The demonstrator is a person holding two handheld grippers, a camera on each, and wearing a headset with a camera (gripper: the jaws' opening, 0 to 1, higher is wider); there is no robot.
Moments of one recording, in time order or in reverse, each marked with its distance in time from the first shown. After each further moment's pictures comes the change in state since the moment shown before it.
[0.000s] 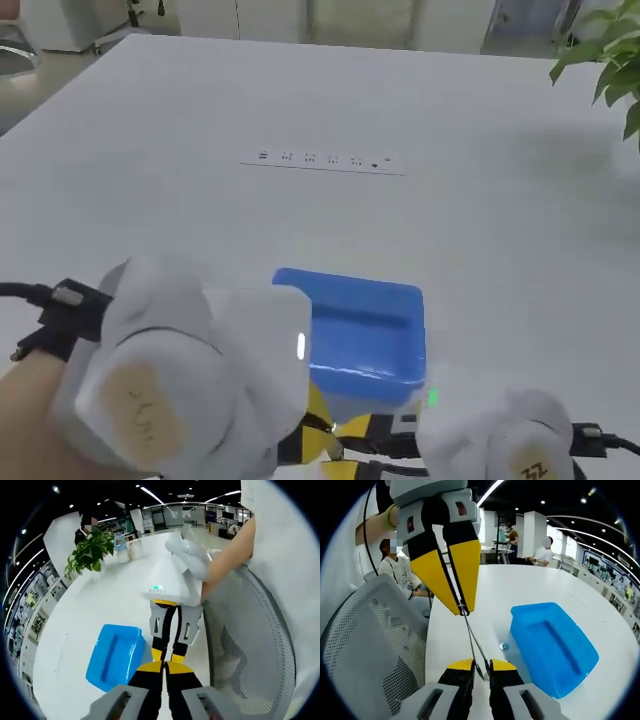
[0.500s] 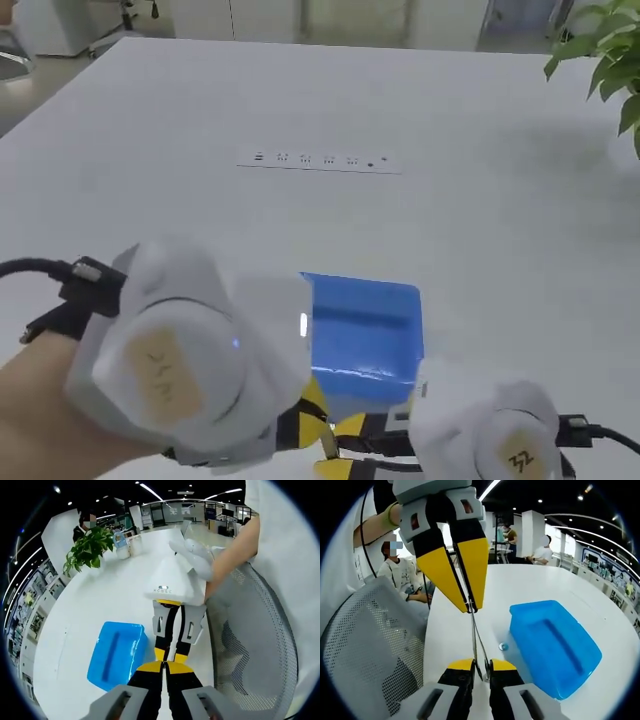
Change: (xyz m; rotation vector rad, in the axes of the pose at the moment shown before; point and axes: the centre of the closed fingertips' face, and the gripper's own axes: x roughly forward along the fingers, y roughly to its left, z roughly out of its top) left arm 0.003 0.007 -0.003 0.009 0.028 -0.013; right arm 0.005 -0.002 -0.003 0.029 -0.013 0.009
